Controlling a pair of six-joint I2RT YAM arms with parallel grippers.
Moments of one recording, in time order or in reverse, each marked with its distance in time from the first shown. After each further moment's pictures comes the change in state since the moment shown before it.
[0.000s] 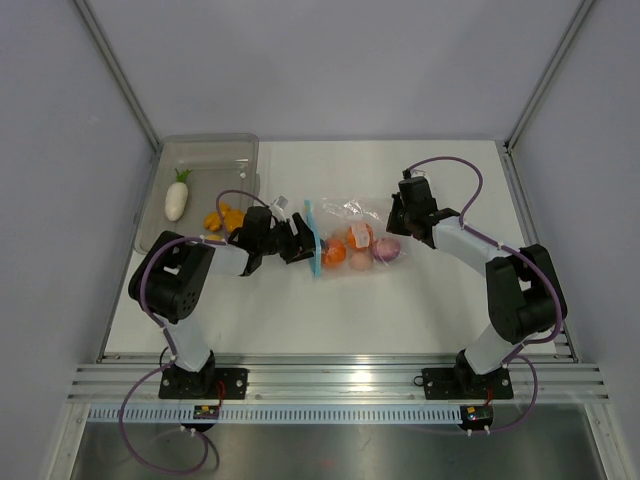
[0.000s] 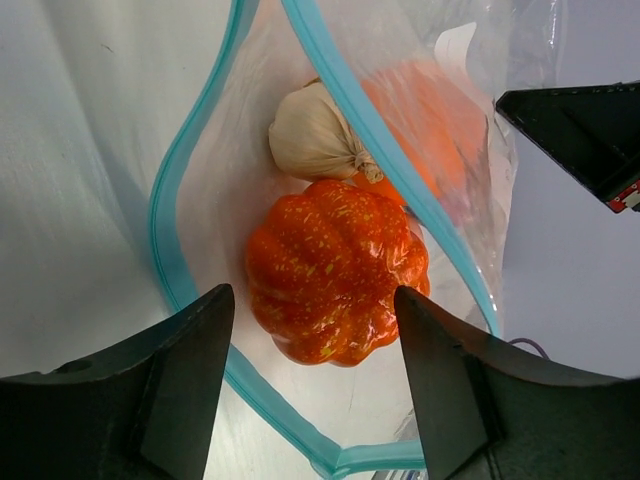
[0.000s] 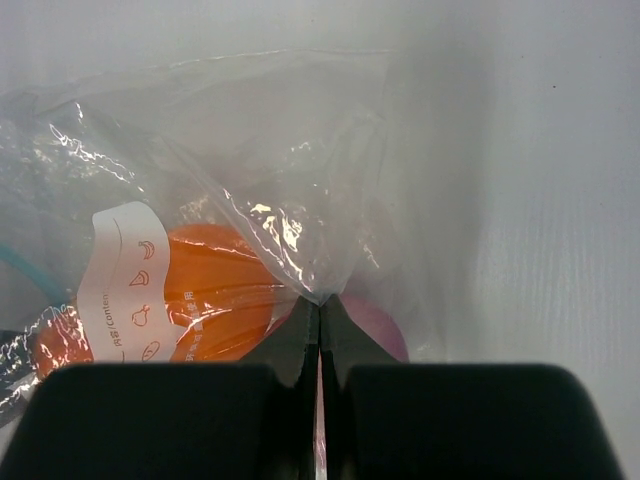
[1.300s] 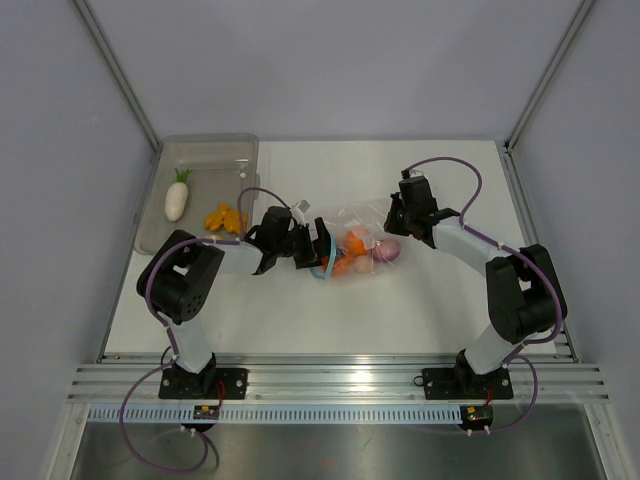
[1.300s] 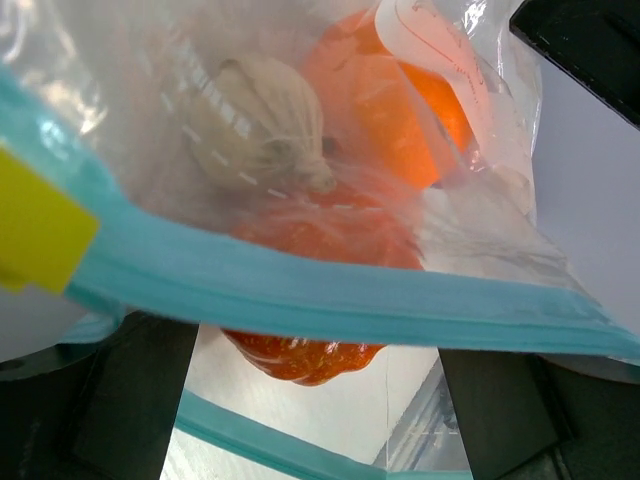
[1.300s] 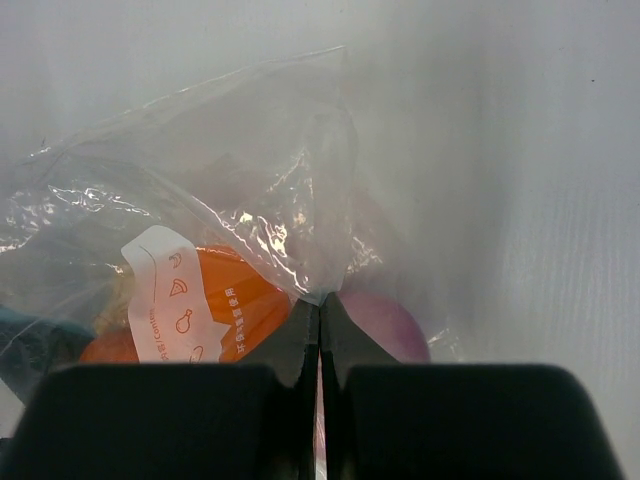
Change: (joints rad) left arm -0.116 0.016 0.072 -0.127 -0.010 0.063; right arm -0.002 0.000 0.000 0.007 -0.053 0.015
